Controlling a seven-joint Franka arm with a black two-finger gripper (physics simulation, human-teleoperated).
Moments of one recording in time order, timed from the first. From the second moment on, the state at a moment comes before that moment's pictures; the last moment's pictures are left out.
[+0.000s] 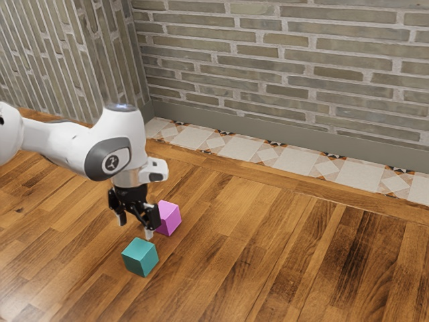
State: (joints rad) arm 0.17 0.03 -0.22 -2.28 0.05 2.15 0.01
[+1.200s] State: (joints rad) arm 0.16 0.11 -0.22 -2.38 0.03 2.35 -0.01
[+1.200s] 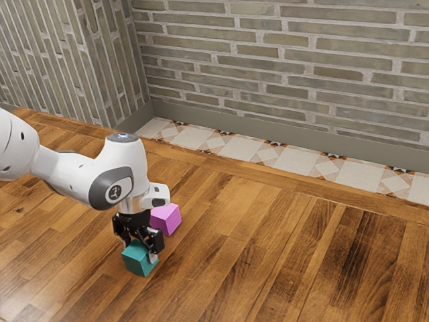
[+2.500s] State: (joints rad) arm 0.15 0.32 -0.23 -1.79 0.16 1.88 -0.11
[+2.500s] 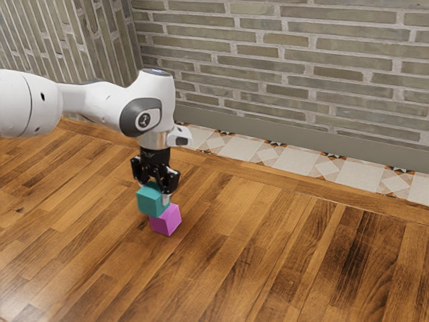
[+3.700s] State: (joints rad) arm 0.17 0.37 -0.23 -1.77 0.14 1.99 -0.06
